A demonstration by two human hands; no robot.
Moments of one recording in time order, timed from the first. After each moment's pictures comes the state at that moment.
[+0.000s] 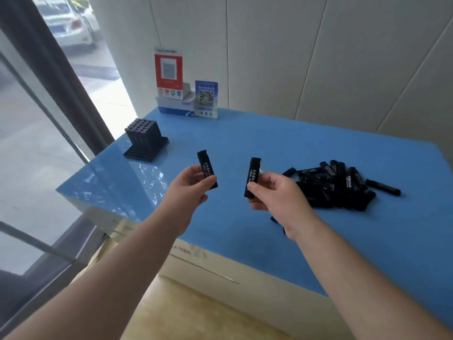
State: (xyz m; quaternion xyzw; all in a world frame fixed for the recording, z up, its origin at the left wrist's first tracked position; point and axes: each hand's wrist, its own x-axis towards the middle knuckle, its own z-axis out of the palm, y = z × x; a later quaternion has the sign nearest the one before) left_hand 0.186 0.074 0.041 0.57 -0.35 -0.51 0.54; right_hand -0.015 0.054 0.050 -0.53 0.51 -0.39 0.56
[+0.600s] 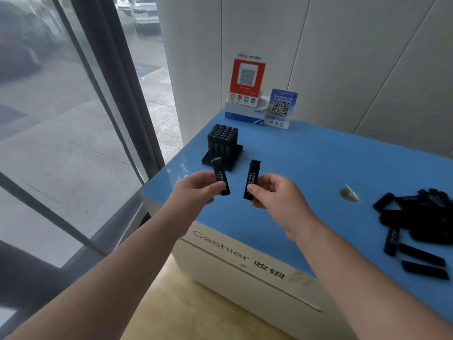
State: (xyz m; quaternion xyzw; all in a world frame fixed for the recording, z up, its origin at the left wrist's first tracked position) left_hand 0.436 0.095 0.045 0.60 -0.40 -0.47 0.50; right_hand 0.241 0.050 0.050 -0.59 0.51 -0.34 0.52
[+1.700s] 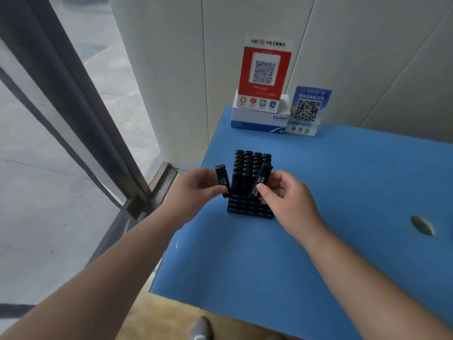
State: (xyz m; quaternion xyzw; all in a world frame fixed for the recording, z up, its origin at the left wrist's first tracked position) left_hand 0.603 -0.118 -0.001 0.61 -0.55 -0.43 0.37; right_hand 0.386 -0.108 0.002 -0.58 0.57 -0.41 0.41
